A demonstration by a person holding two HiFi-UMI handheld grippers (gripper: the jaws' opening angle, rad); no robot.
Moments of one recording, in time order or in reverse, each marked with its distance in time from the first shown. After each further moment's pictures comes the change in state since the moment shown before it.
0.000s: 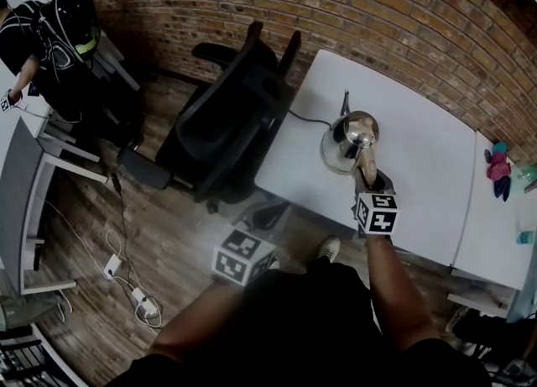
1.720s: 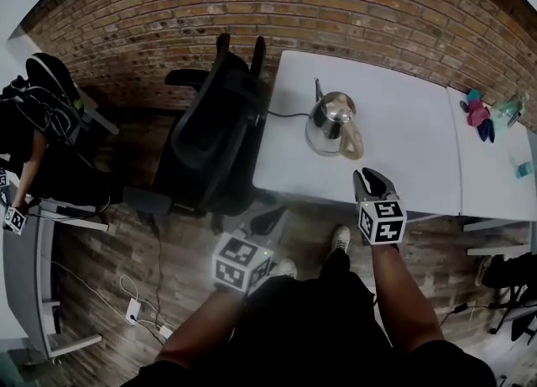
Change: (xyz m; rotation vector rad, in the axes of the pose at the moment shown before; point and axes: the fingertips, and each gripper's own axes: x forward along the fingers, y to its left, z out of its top) left arm -0.047 -0.018 -0.012 0.099 0.001 -0.162; right arm -0.108 0.044 0.001 0.075 -0.087 -0.119
